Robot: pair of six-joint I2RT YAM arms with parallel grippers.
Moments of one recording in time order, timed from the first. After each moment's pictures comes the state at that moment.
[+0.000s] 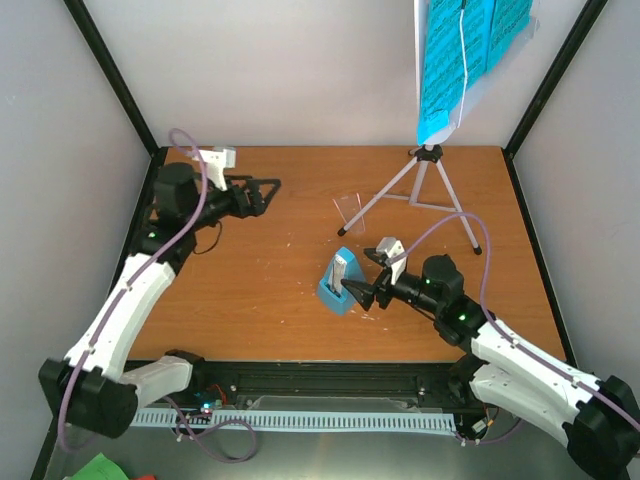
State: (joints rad) left arm -0.28 1.15 1.06 -0.22 0.58 -0.43; right arm 0.67 0.79 0.40 0.21 -0.38 0.08
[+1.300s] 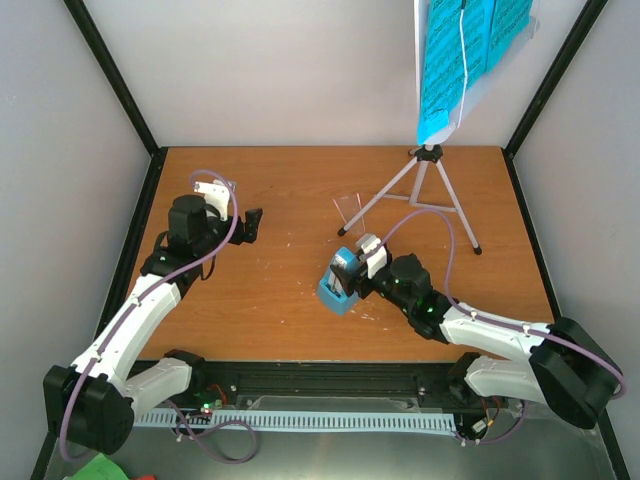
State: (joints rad) left arm -0.26 1.02 0.81 -0.20 0.11 -0.08; right arm 0.79 1.15 0.40 0.51 -0.01 -0.02
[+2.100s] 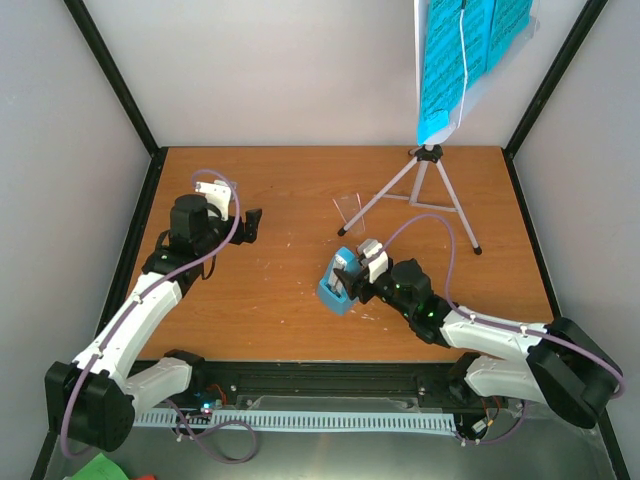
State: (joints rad) left arm -0.26 1.04 0.81 -0.20 0.10 -0.07; right arm 0.79 1.15 0.35 0.55 -0.01 0.02
